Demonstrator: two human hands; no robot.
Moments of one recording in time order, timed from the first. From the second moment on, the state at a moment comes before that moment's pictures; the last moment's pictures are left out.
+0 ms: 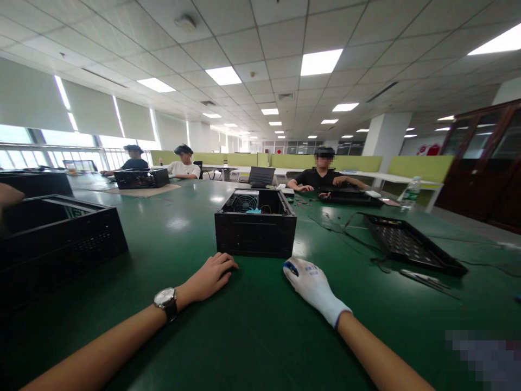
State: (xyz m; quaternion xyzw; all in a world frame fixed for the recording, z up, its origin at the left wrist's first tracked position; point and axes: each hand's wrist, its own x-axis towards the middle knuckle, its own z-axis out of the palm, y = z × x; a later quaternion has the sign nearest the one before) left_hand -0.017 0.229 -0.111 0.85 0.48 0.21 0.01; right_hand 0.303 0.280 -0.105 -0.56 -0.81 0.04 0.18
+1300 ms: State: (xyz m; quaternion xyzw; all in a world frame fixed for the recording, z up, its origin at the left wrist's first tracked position) left_hand -0.014 0.222 -0.109 0.84 0.50 0.21 -0.02; right_hand 0.306 0.288 -0.103 -0.65 -0.75 0.04 0.14
